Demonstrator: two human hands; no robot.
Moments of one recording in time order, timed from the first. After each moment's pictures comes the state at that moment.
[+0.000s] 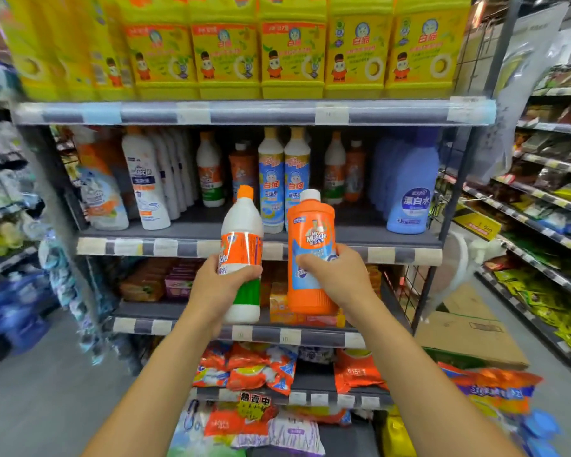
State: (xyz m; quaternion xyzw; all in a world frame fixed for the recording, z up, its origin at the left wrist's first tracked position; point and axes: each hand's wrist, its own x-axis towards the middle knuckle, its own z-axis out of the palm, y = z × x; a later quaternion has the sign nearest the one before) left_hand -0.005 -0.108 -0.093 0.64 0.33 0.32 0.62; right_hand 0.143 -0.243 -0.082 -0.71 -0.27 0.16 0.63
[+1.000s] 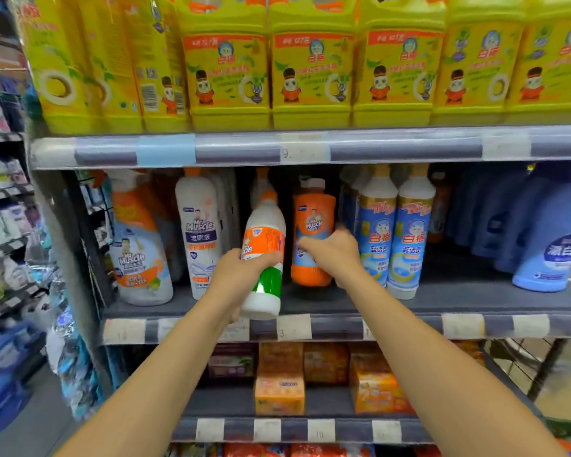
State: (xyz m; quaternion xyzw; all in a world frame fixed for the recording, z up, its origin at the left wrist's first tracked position) left_hand 0.038 0.165 -0.046 0.66 0.30 0.27 0.63; right_hand 0.204 0.079 -0.052 -0.75 -0.23 0.04 0.61
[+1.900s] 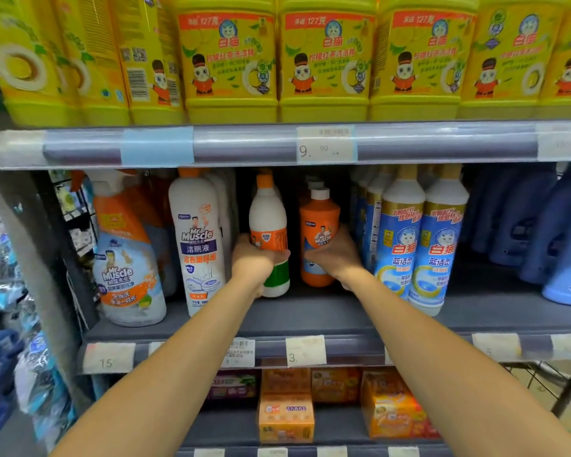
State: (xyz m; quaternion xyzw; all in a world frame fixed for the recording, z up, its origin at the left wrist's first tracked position) left_hand 0.135 0.235 -0.068 0.66 0.33 0.37 0.56; right_hand 0.260 0.128 -0.077 -0.75 -0.28 0.05 0.60
